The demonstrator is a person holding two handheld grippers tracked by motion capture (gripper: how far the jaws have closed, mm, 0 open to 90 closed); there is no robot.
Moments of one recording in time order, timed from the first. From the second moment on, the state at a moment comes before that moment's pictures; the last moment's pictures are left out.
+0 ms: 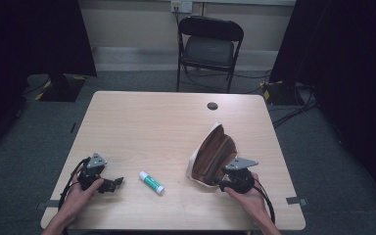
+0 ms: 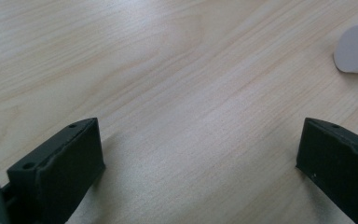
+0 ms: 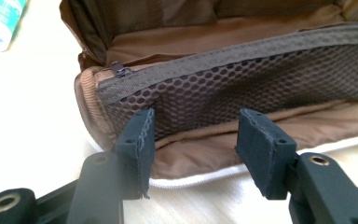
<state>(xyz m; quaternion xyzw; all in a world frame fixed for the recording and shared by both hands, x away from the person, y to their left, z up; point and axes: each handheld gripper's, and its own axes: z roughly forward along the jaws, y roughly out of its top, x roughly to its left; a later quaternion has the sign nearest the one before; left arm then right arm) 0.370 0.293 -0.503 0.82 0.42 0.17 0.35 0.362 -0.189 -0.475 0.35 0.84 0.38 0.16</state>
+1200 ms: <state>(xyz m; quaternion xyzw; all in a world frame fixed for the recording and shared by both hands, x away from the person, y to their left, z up) 0.371 0.293 -0.503 0.82 0.42 0.17 0.35 0.365 -0.155 -0.480 0.32 0.86 0.37 0.16</state>
